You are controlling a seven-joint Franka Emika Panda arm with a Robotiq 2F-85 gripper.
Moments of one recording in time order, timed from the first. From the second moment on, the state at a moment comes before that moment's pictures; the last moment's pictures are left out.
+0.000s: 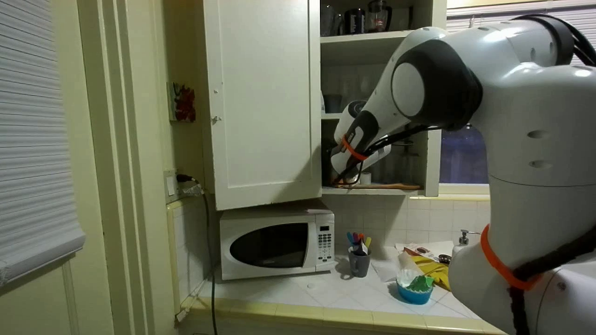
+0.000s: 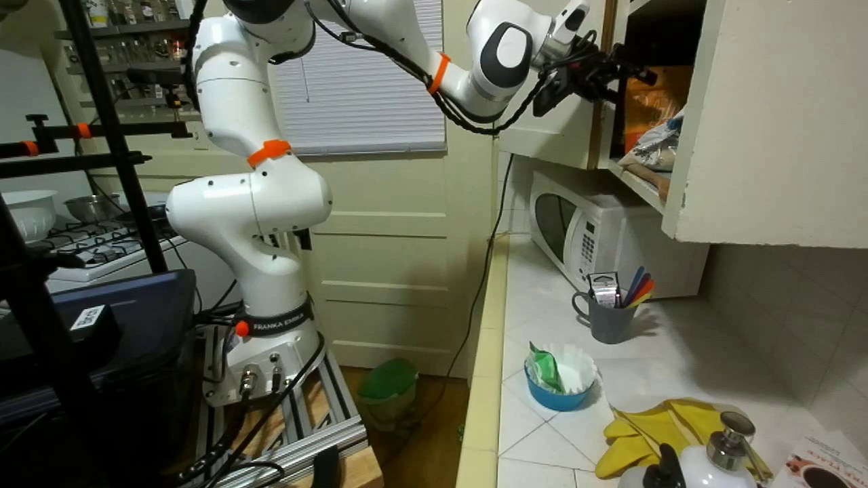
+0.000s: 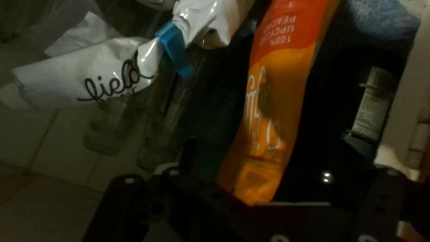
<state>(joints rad) -1.65 -0.26 1.25 -2.14 -0.27 3.21 0.09</state>
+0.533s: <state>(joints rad) -1.08 -0.14 0.77 -2.22 -0.25 3.17 -0.18</state>
